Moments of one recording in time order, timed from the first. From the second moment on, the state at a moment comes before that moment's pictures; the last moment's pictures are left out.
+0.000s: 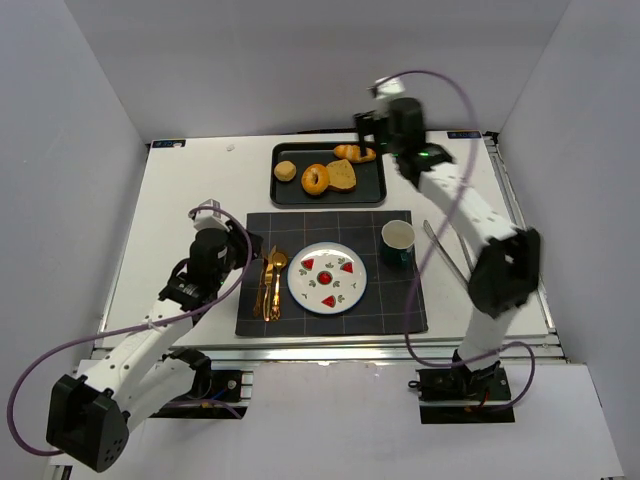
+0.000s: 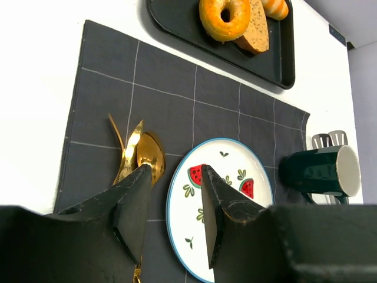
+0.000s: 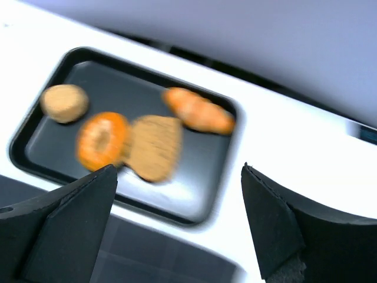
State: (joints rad) left arm -0.43 0.88 0.55 -0.07 -0.19 -0.72; right arm 0.48 1.93 1.78 -0.21 0.14 -0.08
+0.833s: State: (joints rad) left arm -0.43 0.97 0.57 0.08 -0.09 -0.68; right arm -0.27 1.31 0.80 -0.42 -0.36 -0.40
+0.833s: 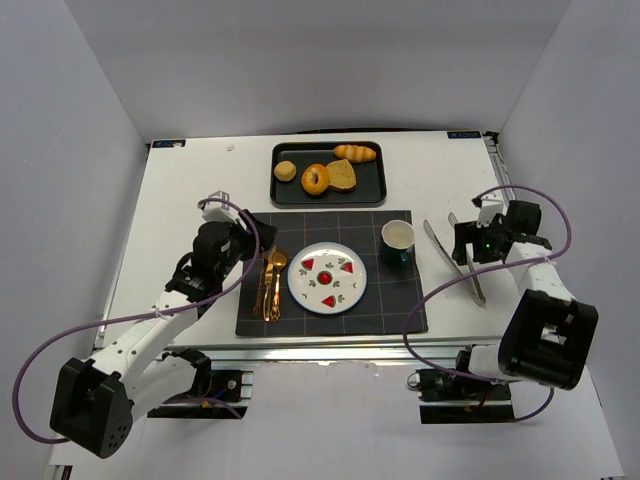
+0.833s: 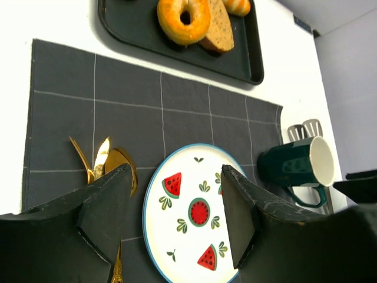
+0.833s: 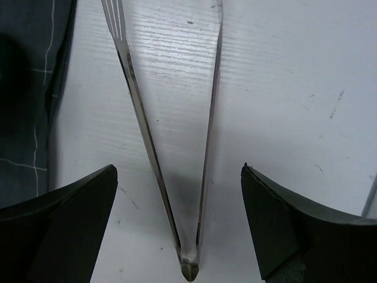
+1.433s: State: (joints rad) left arm -0.43 0.87 0.53 0.06 -0.10 -0.70; right arm -0.24 1.58 0.84 -0.47 -0.34 -0.67
